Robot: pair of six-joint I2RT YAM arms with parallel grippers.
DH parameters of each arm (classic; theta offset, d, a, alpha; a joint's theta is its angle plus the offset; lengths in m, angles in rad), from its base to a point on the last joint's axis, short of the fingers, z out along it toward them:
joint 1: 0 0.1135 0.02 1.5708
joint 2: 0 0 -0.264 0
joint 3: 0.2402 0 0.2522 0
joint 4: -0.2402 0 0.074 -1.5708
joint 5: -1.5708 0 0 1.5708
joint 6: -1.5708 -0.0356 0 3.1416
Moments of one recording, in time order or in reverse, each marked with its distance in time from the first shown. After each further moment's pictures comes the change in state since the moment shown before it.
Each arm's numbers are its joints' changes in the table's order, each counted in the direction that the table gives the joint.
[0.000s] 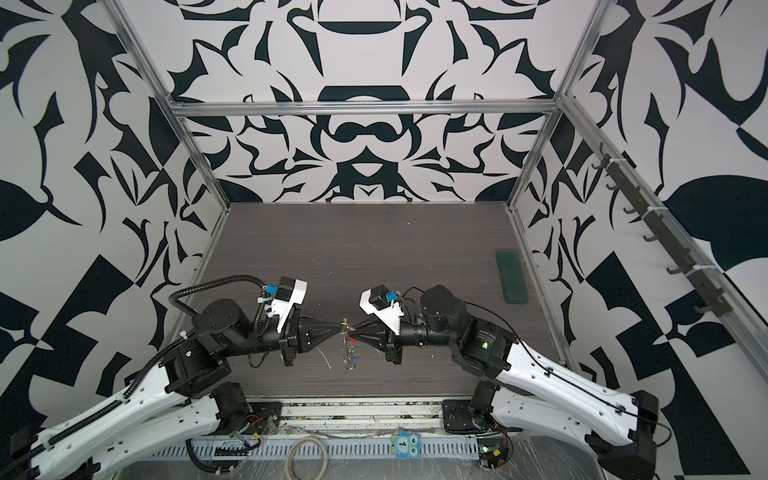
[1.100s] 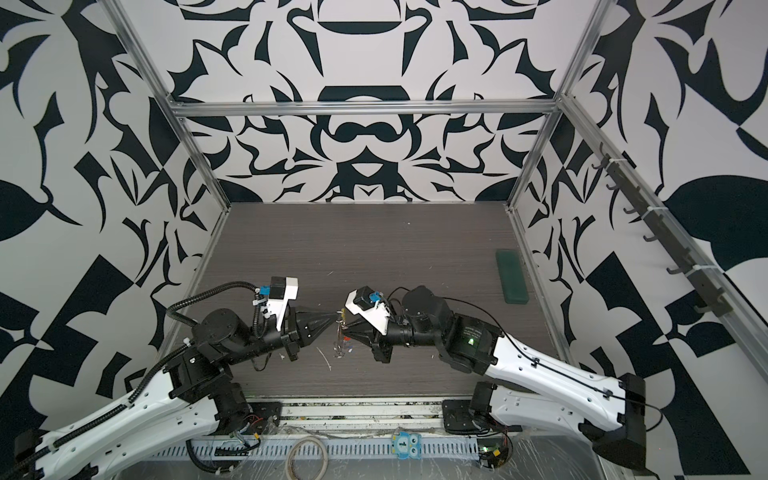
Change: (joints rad) left arm -0.003 0.055 -0.104 0.097 0.204 0.029; right arm 0.077 -0.093 0.051 -0.047 -0.149 0.022
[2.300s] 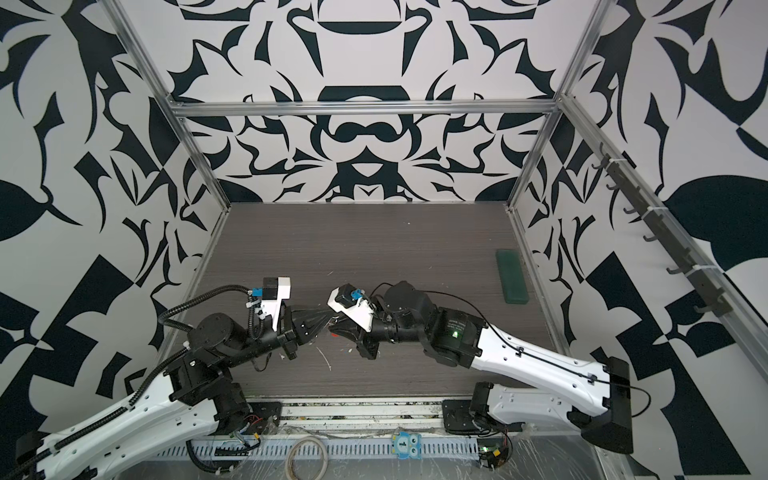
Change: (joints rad) left arm -0.002 0.021 -0.040 0.069 0.053 -0.002; right arm 0.054 -0.127 0.115 -0.010 -0.060 0.037
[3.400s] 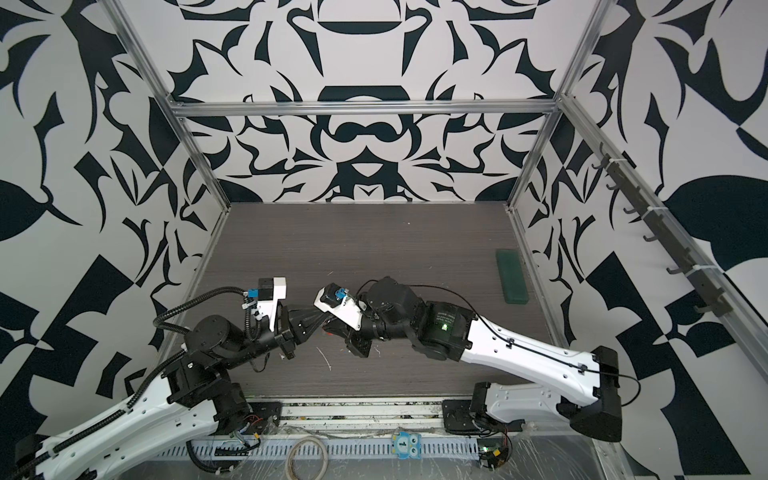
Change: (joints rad) left arm 0.002 0.024 -0.011 -0.012 0.021 -0.009; right arm 0.042 -0.085 0.134 -0.156 -0.062 0.048
